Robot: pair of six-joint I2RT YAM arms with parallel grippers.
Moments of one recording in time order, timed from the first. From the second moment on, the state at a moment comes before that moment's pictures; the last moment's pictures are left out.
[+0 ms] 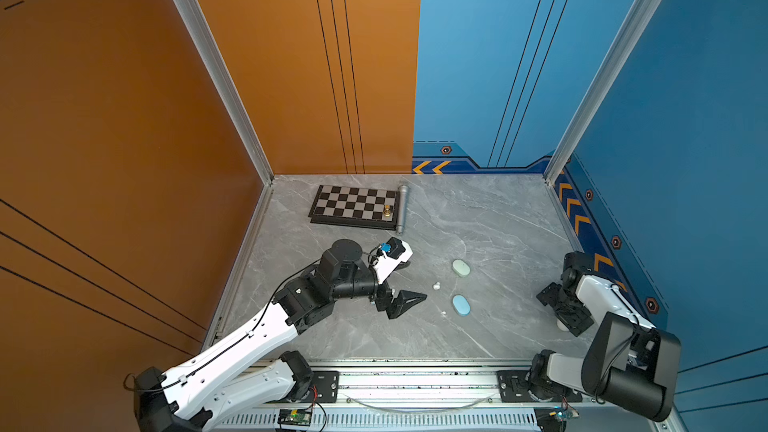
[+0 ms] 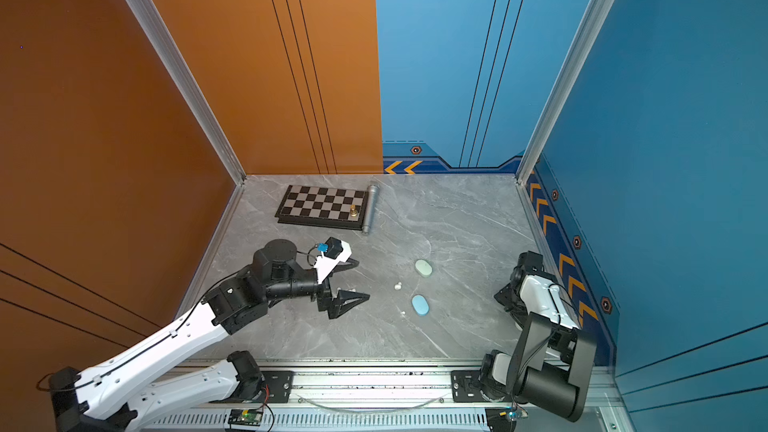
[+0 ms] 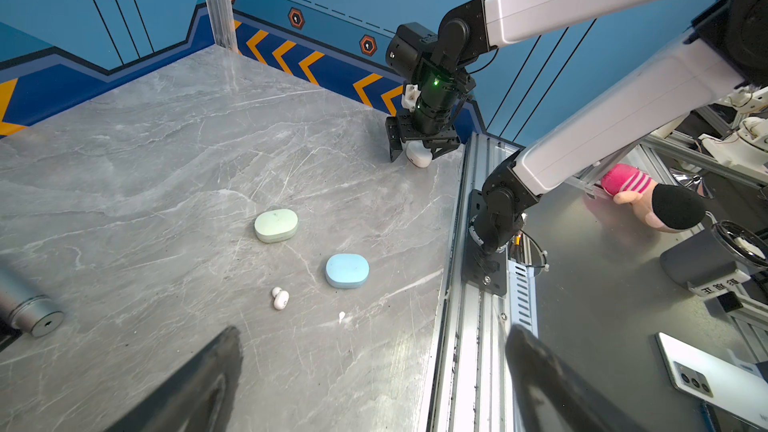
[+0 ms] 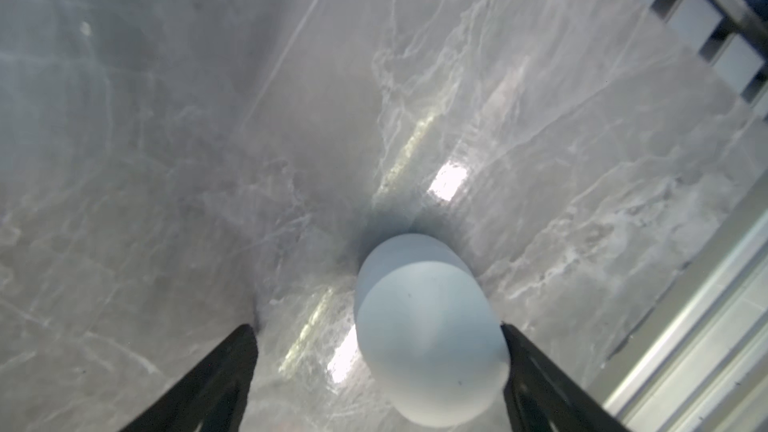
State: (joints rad) left arm -0.81 0.93 0.84 -0.30 0.47 -0.04; right arm -0.41 1.30 0.63 -0.79 0.16 0.61
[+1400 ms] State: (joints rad) left arm -0.89 1.17 1.05 -0.35 0.41 -0.04; right arm -0.39 1.49 0.77 -0.72 0.01 0.63
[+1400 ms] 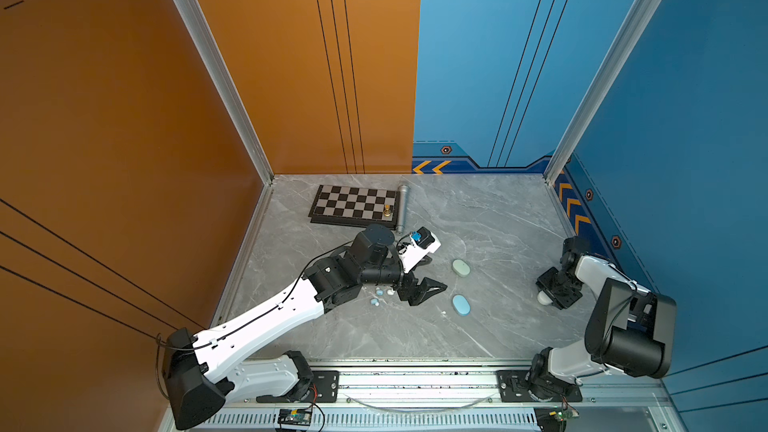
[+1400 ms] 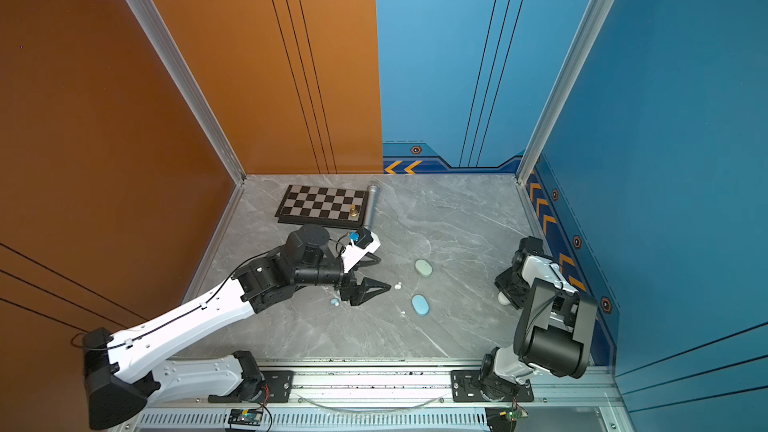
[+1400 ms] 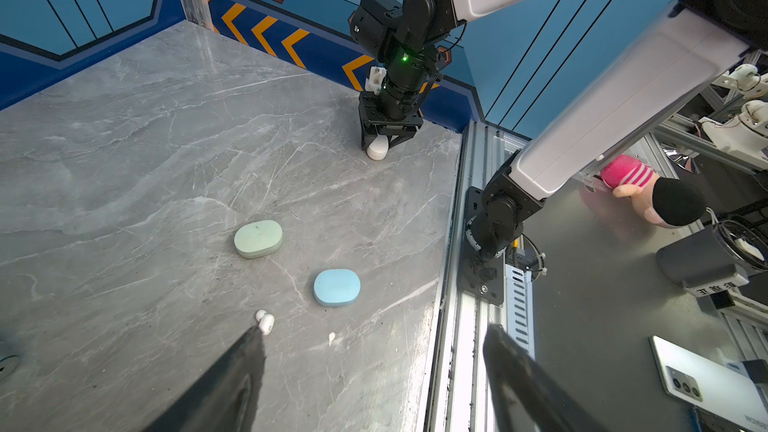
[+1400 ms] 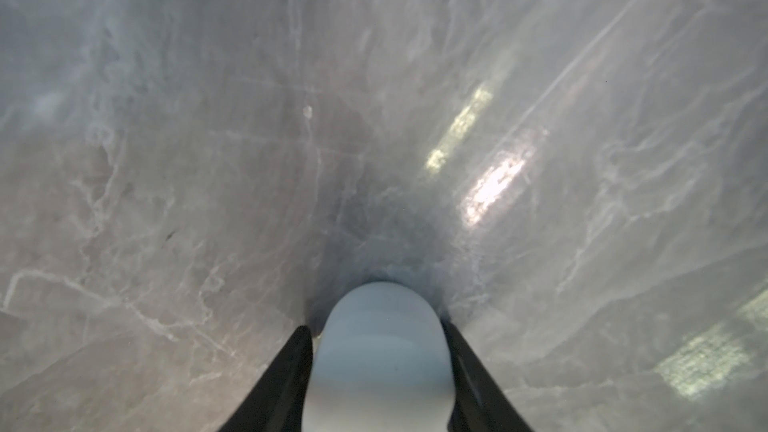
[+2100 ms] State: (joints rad) left arm -0.90 0.68 0.79 -0.28 0.01 -0.02; right arm 0.44 1.26 0.86 -0.69 -0.11 1.27
